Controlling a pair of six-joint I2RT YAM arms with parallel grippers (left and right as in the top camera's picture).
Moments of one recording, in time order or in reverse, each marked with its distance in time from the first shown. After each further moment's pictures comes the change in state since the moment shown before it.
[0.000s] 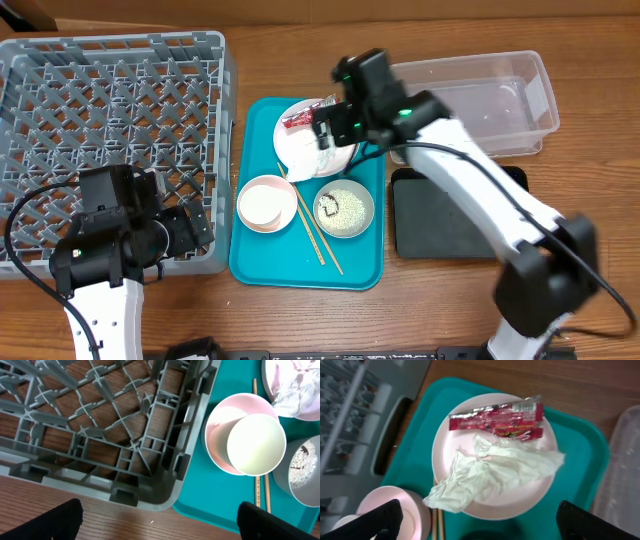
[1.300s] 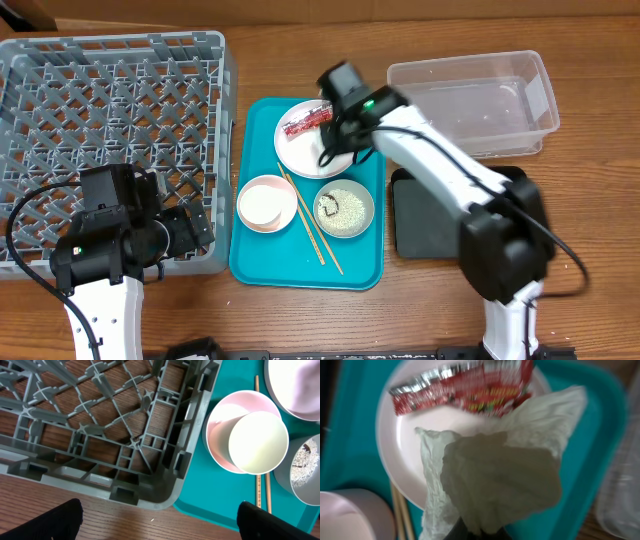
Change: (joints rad) left arm 0.000 0.008 0.000 -0.006 0.000 0.000; right arm -0.013 0.147 0.150 -0.194 0.064 0.047
